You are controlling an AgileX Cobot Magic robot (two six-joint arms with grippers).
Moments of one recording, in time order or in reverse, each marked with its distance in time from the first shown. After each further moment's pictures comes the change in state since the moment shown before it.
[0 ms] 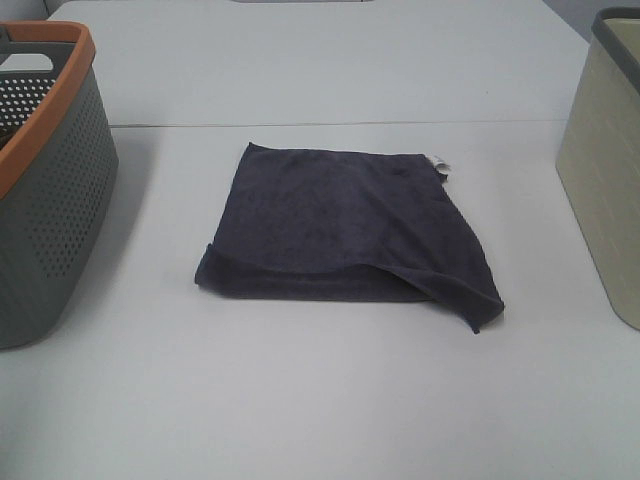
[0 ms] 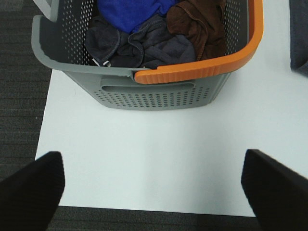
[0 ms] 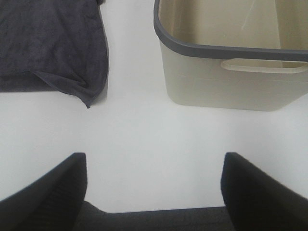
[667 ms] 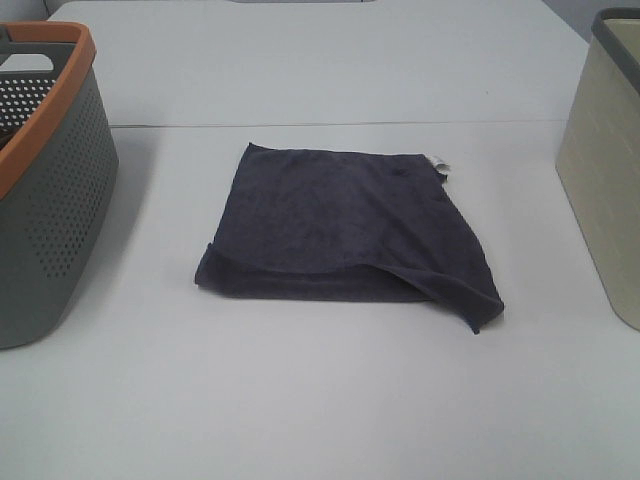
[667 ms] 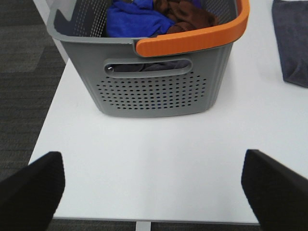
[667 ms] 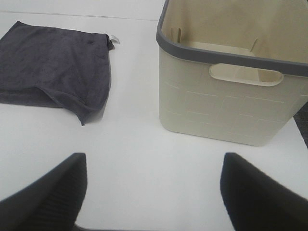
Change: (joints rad) left arm 0.000 -0.627 0.316 -0.022 -0.005 0.036; right arm 0.000 -0.533 0.200 -0.003 0.002 -0.134
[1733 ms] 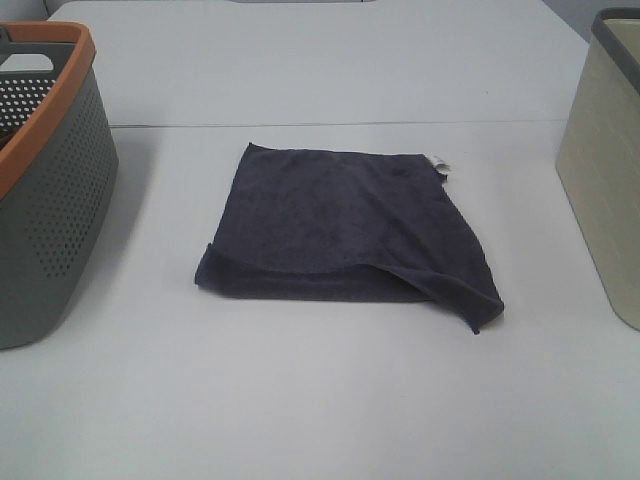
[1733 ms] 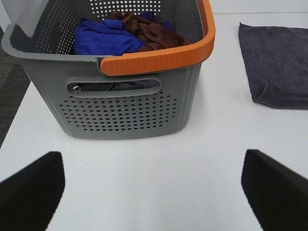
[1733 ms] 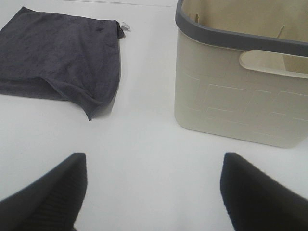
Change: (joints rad) left arm 0.000 -0.015 0.107 -0.085 -0.161 -0.009; right arm 0.000 0.000 0.179 0.041 -0.153 -0.007
